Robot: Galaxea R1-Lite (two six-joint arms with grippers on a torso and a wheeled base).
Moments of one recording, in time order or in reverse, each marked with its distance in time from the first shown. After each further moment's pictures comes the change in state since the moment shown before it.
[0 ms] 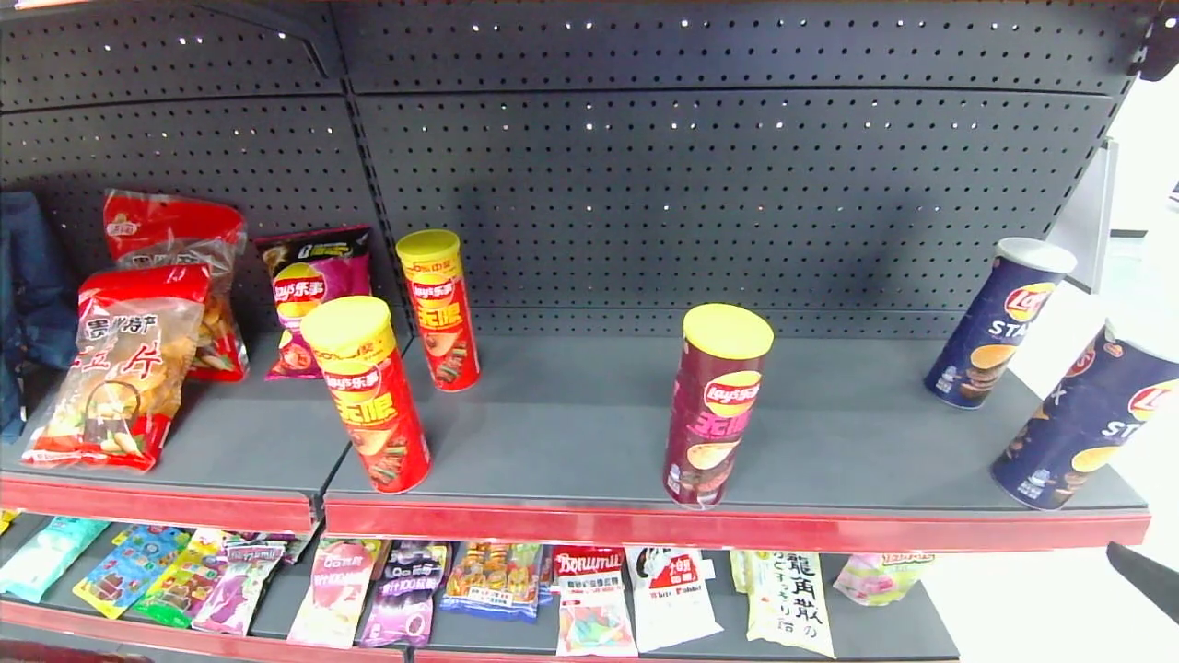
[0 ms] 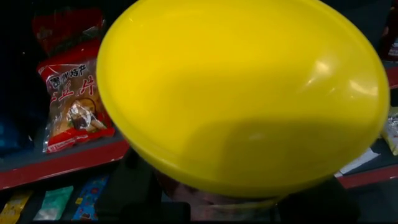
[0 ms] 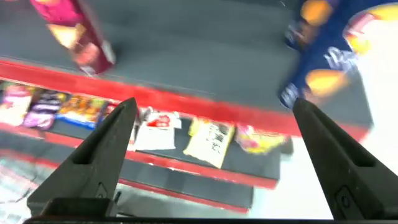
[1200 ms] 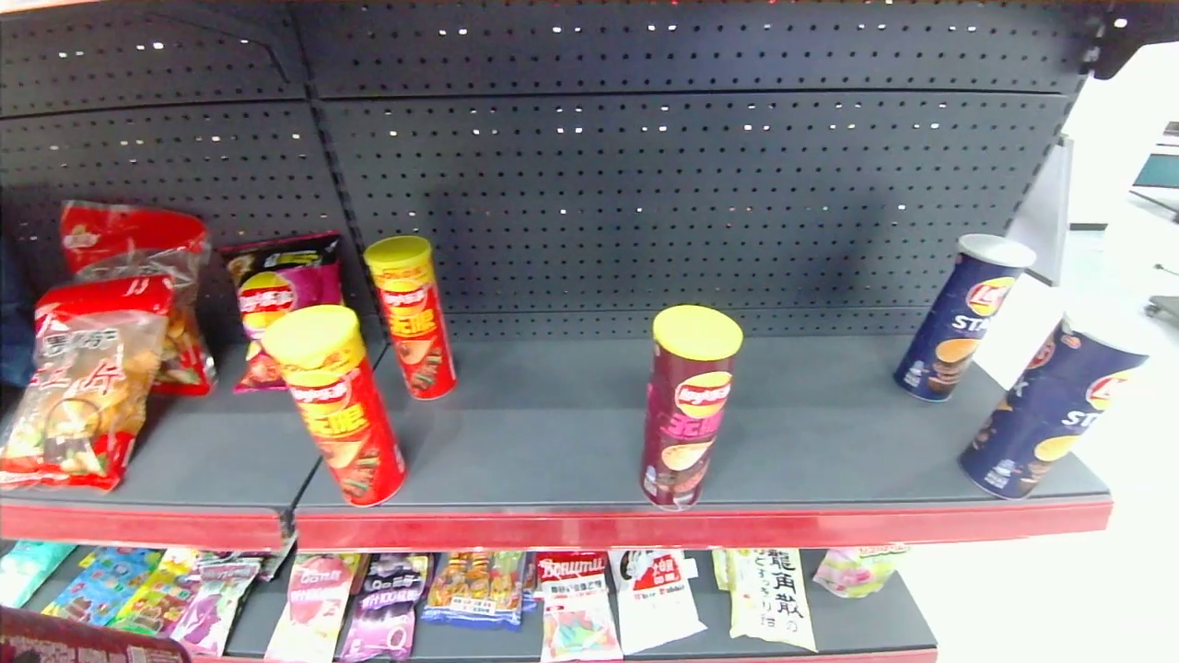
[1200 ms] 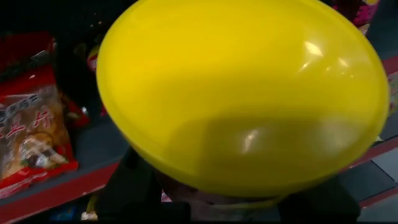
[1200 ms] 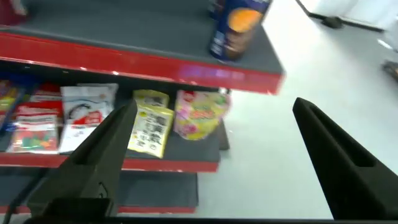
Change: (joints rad) left arm -0.001 0.108 -0.077 0.001 -0.134 -0.009; right arm -0.064 -0.541 0.219 0.171 -0.165 -0.124
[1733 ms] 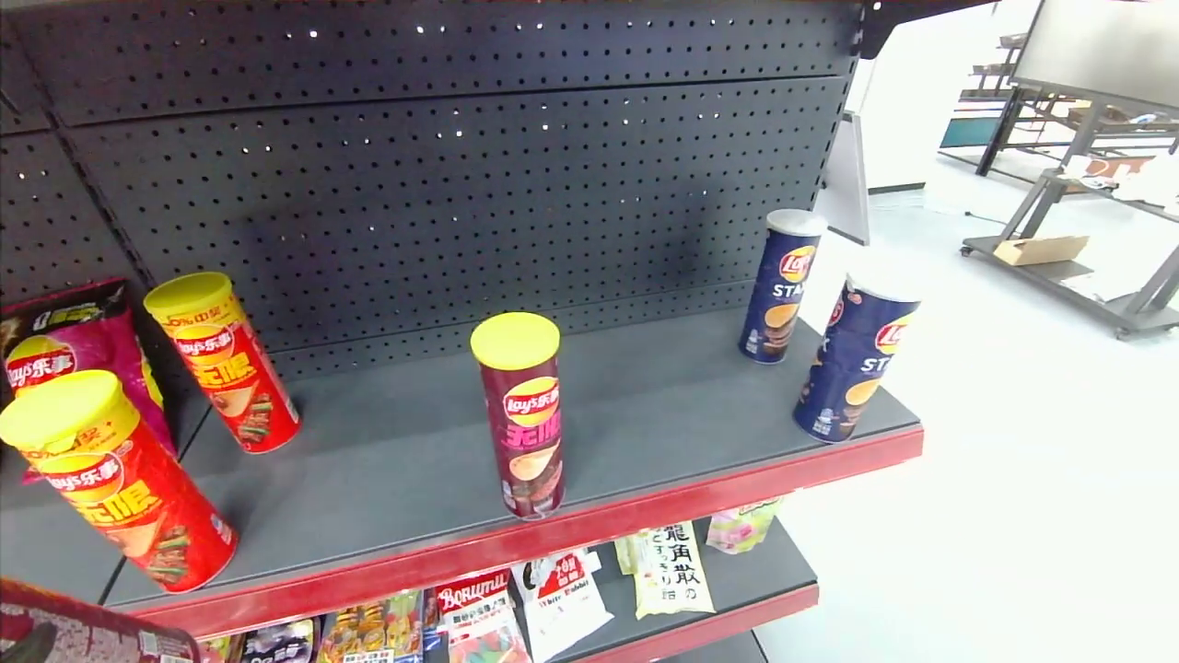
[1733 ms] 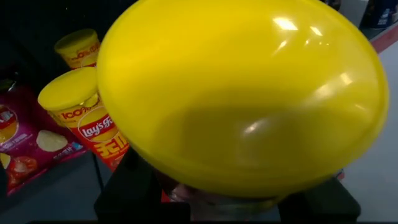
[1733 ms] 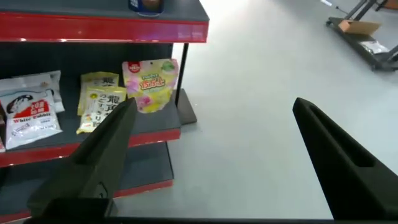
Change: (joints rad) left arm 0.001 0.081 -0.033 -0.003 -0.021 0.000; right arm 0.000 -0.004 0.036 -0.009 0.001 0.010
